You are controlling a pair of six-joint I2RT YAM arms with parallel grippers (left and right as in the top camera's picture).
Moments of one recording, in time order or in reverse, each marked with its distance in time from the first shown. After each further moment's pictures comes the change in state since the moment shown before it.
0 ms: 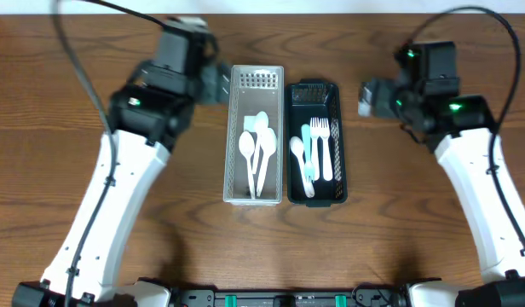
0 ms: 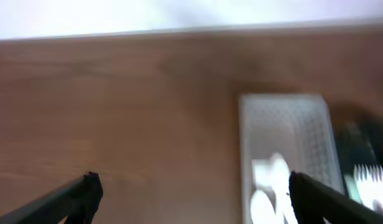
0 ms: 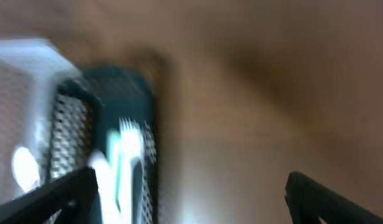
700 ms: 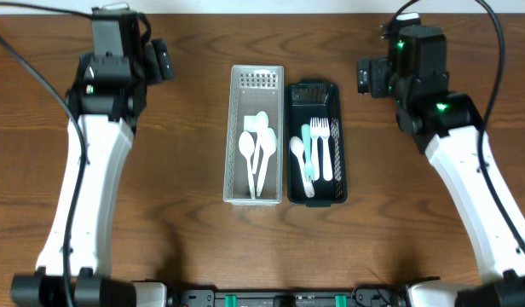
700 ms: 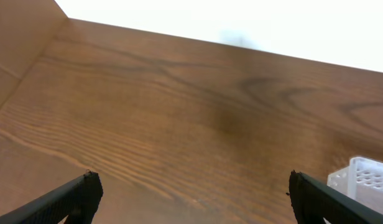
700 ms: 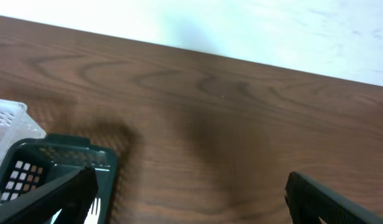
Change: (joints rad) left arm 0.239 0.016 -0.091 0.142 -0.029 0.003; right arm 0.043 -0.005 -0.007 0.200 0.212 -0.227
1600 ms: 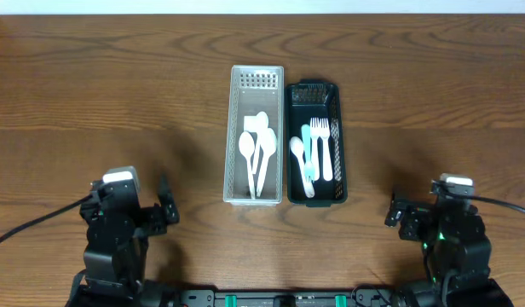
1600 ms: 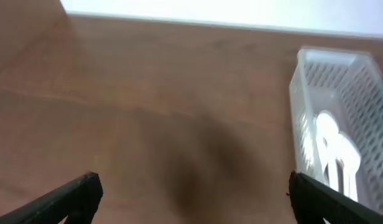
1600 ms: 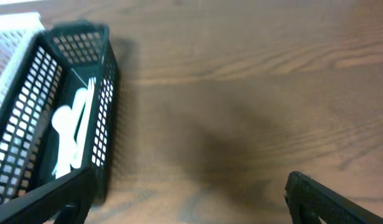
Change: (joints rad) left arm -0.150 -1.136 -0.815 -0.121 -0.001 0.004; right arm 0.021 -1.125 -0.765 -0.304 0.024 0.287
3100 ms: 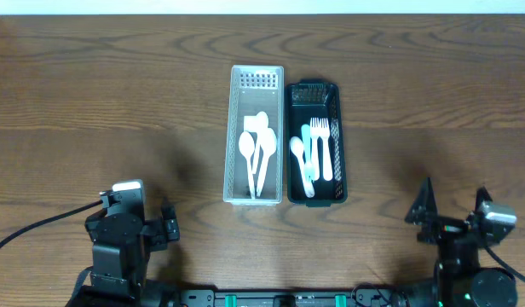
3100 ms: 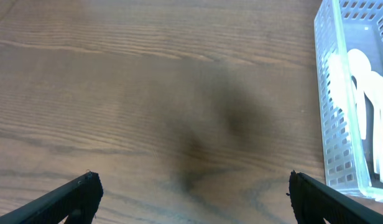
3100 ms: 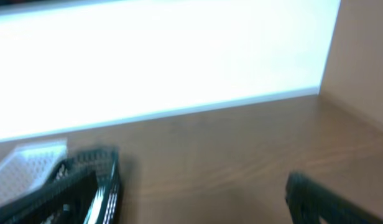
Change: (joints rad) left arm 0.000 0.004 -0.003 -0.179 0.000 0.000; right arm -0.047 -0.352 -0.155 0.385 0.068 -0.119
